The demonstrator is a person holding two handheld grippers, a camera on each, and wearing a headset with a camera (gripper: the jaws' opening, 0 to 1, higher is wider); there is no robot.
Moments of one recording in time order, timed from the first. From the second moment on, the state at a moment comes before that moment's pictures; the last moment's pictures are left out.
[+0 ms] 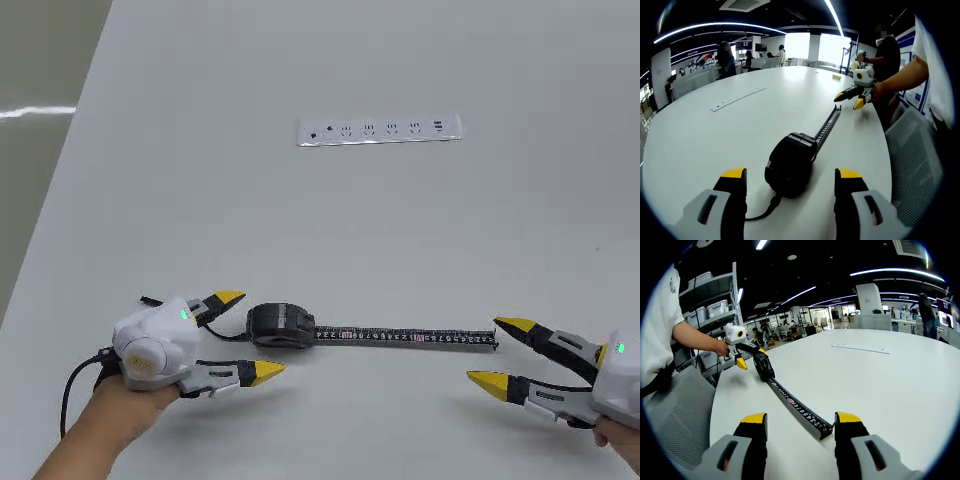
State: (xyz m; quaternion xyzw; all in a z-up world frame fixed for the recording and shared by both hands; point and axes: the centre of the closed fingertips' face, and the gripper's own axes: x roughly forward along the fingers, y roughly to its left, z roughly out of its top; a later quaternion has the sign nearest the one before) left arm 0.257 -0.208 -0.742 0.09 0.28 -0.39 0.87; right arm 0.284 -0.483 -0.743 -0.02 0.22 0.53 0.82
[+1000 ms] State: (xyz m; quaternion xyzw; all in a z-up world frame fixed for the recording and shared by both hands) left arm 0.235 -0.193 -0.733 0.05 0.27 -0.32 0.91; right arm 0.272 -0.491 -0.742 -0.01 0.23 0.47 0.85
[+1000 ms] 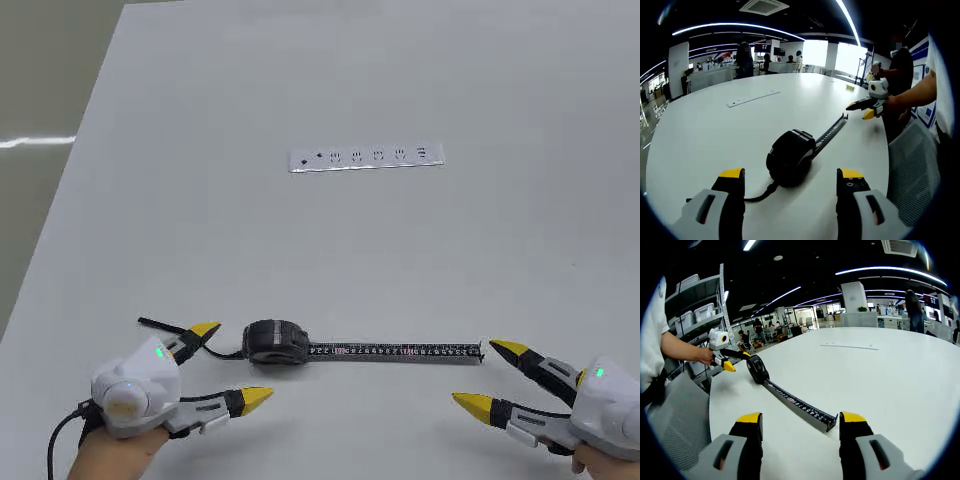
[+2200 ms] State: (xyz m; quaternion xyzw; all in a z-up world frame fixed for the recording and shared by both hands) left arm 0.190 -0.154 -0.722 0.00 0.26 -0.23 0.94; right arm 0.244 -0.497 -0.711 0.02 0.18 0.42 0.89
